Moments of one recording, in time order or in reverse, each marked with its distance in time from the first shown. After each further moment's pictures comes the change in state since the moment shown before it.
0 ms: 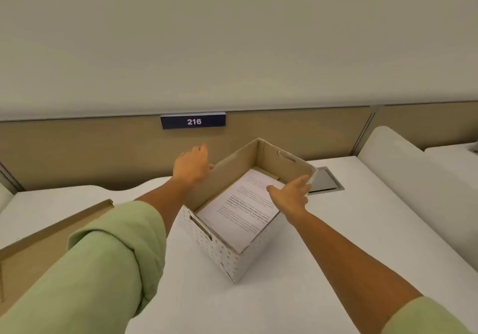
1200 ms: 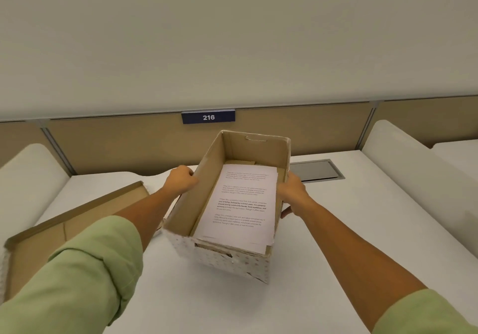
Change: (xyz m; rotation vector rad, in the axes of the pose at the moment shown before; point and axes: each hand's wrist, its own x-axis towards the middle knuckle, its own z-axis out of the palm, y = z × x) left_hand -0.137 -0.019 -0.056 -0.457 -0.225 -0.394; right_hand -0.072 0.033 -0.051 0.158 -0.287 -0.140
